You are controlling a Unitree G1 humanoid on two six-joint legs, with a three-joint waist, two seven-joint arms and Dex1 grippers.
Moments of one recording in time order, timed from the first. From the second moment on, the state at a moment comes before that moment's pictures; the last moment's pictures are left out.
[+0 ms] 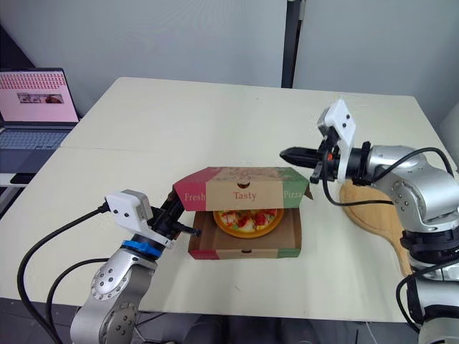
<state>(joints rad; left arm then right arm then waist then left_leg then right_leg) 0.15 0.20 0.08 -0.66 -0.43 0.34 -0.27 -0.67 -0.74 0.02 -0.25 0.61 0.83 0.91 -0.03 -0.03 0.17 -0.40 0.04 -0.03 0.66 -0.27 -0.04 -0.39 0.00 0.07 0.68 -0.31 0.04</state>
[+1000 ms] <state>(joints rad) -0.43 1.01 0.11 -0.30 -1.00 0.84 -0.90 -0.43 -0.83 0.04 -0.38 0.49 0.68 0.96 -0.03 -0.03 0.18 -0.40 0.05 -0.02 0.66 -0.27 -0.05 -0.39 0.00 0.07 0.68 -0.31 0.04</state>
